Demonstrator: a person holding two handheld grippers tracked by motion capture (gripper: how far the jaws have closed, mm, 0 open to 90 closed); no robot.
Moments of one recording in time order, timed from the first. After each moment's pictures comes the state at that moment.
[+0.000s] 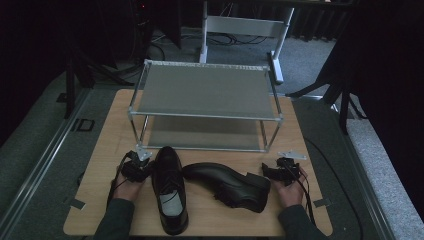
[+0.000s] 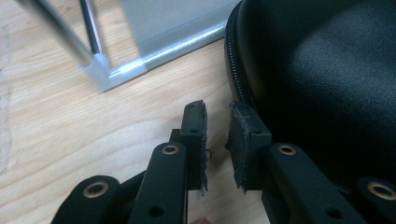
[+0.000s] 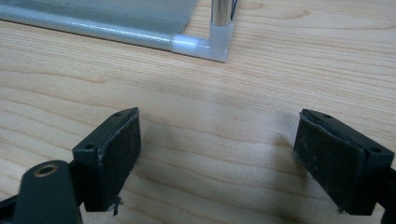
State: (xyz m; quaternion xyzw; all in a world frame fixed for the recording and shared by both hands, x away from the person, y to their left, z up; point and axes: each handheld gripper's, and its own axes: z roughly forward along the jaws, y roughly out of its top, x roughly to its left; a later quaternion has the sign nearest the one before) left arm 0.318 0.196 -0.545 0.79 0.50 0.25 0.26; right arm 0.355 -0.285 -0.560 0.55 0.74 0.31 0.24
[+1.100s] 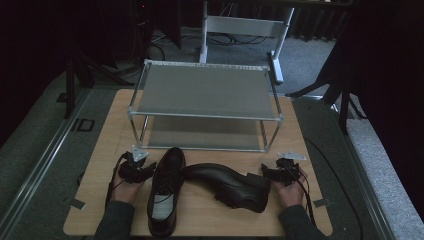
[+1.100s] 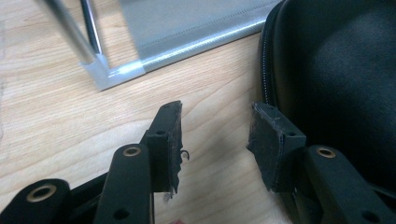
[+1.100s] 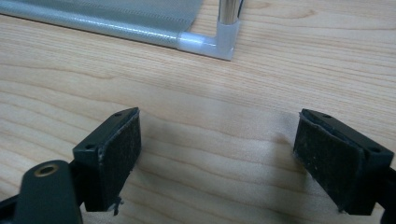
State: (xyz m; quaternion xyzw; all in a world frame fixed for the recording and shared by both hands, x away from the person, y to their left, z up) left arm 0.308 0.207 -0.541 0.76 0.52 0.24 0.31; right arm 0.353 -0.284 -0.560 0.55 0.74 0.31 0.24
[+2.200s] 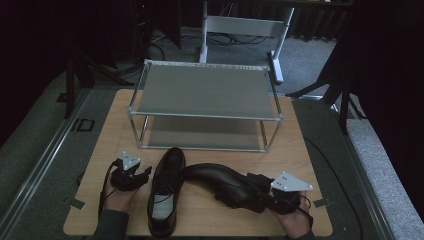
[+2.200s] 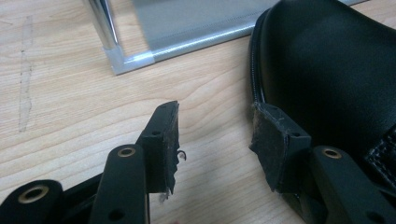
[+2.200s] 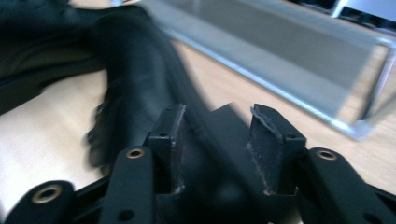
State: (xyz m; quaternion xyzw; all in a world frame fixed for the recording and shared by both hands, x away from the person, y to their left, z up) left arm 0.282 0.213 -0.533 0.75 0.52 0.25 0.33; right arm 0.238 -0.238 -0.480 0.33 0.81 0.43 0.21
